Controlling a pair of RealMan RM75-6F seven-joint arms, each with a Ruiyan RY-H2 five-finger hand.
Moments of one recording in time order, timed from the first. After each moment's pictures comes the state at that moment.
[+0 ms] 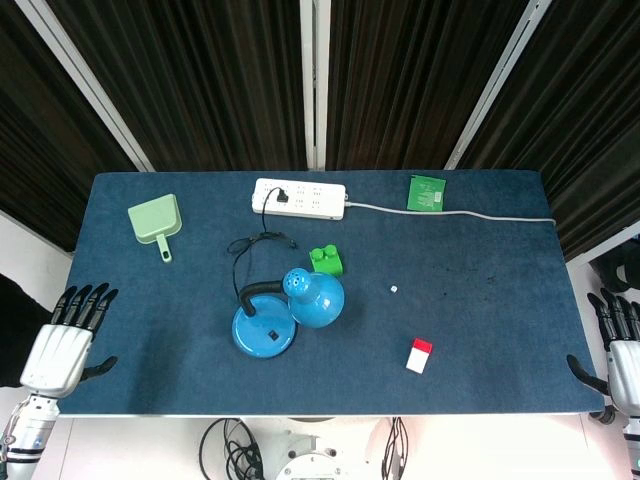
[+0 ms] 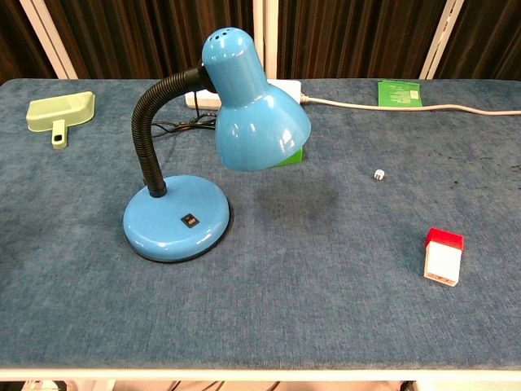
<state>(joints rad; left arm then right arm) -0.14 -1.13 0.00 -1.66 1.62 1.47 0.20 -0.02 -1.06 0.06 -1.63 -1.49 1.54 0.00</state>
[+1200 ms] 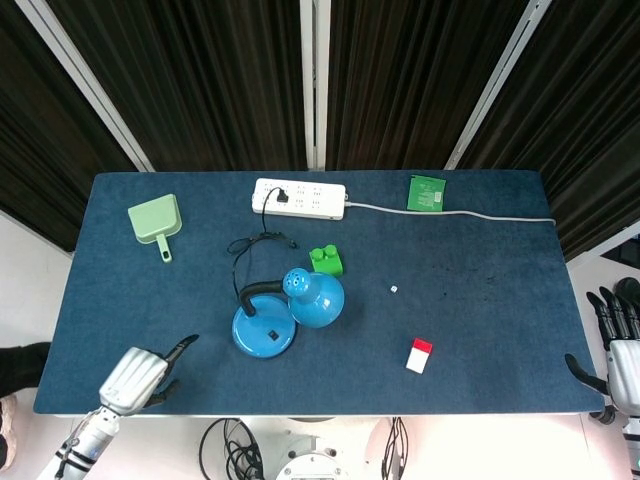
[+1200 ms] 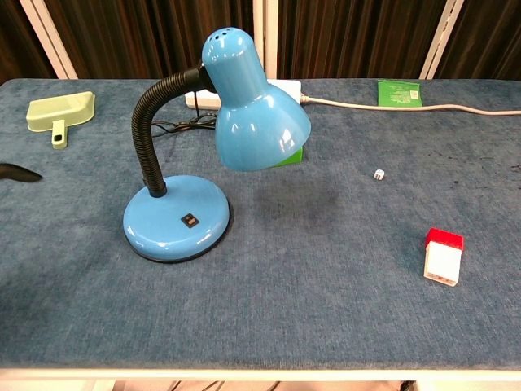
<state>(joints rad) -0.23 -1.27 0.11 -1.63 1.76 1.26 0.16 -0.01 -1.06 0.06 -1.64 -1.50 1.55 0.02</state>
